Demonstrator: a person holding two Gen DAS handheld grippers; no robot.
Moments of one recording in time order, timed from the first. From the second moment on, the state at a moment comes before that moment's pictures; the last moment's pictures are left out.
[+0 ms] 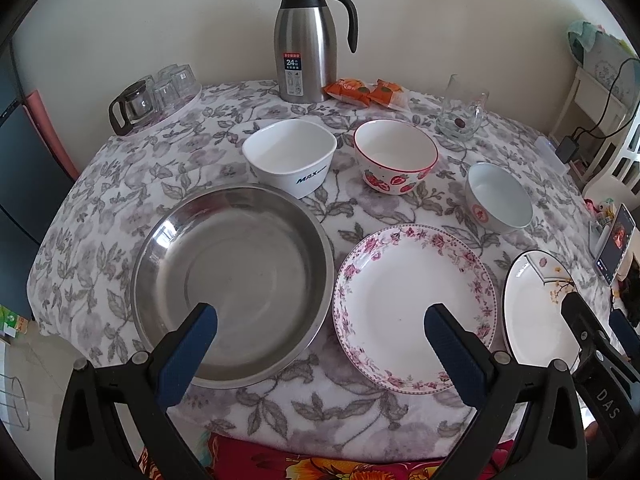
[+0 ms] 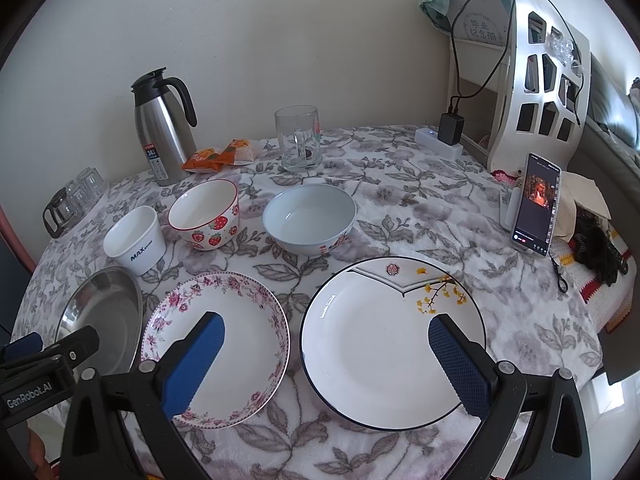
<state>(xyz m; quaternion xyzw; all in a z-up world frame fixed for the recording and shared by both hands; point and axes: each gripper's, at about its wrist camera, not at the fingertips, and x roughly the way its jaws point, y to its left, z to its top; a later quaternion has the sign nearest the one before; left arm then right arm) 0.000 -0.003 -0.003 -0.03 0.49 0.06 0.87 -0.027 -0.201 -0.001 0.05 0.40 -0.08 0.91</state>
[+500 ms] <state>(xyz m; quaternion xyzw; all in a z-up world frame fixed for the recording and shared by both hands) 0.000 -0.002 -0.005 -0.03 0.49 0.06 0.87 -0.026 -0.201 -0.001 0.05 0.40 -0.08 0.91</state>
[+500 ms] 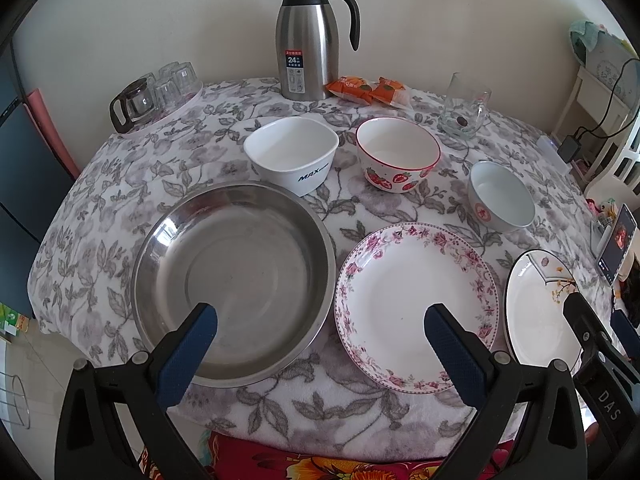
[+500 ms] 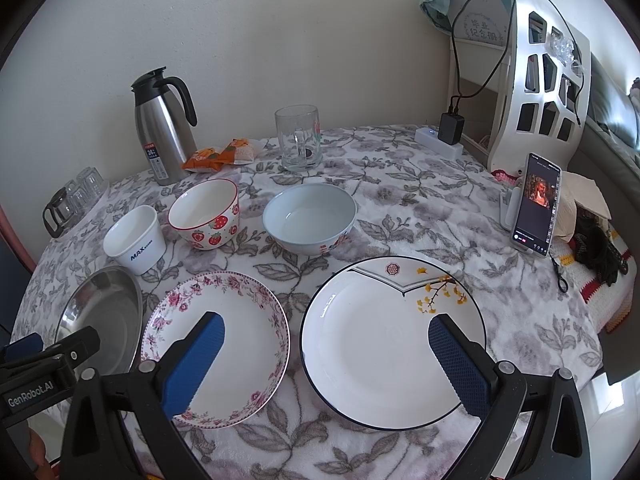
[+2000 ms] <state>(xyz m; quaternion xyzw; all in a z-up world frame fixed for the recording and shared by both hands) 0.001 0.045 -0.005 -0.12 0.49 0.06 0.86 -0.008 -0.179 -0.010 0.06 0.42 -0.02 0.91</state>
